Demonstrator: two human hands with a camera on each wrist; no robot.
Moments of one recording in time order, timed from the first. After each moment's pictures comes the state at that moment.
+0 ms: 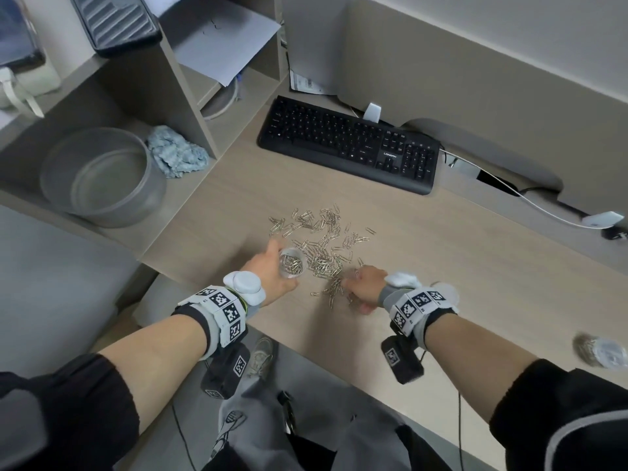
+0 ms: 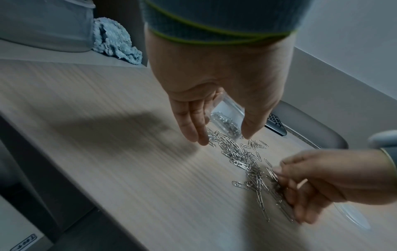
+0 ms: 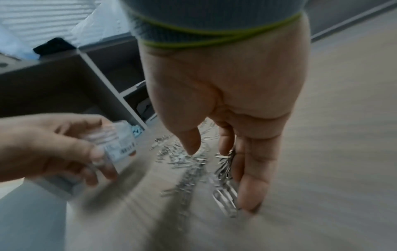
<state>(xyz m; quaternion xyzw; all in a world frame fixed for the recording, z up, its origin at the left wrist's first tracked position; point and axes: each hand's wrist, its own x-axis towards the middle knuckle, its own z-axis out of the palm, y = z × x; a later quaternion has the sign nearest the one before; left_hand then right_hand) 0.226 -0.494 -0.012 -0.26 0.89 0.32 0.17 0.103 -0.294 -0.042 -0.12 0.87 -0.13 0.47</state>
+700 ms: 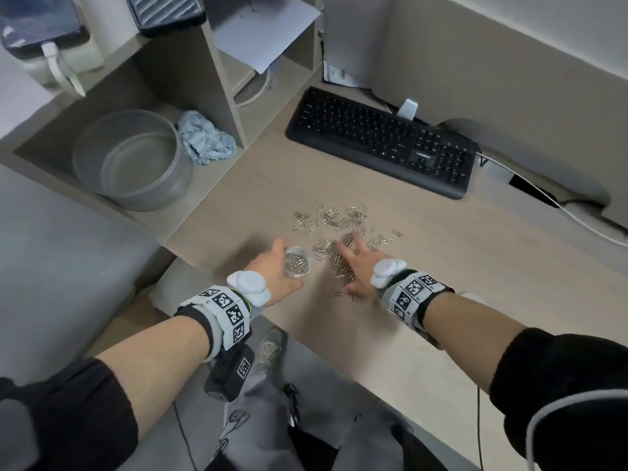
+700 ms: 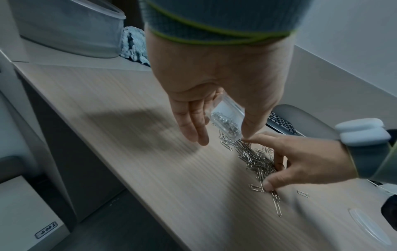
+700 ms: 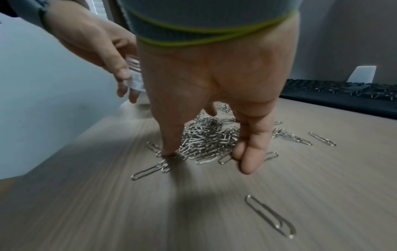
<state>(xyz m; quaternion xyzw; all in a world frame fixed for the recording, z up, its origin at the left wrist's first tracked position) 0.249 -0.519 -0.024 -0.29 0.88 0.34 0.17 0.094 -0.348 -0.055 -0.45 0.83 0.08 0.31</state>
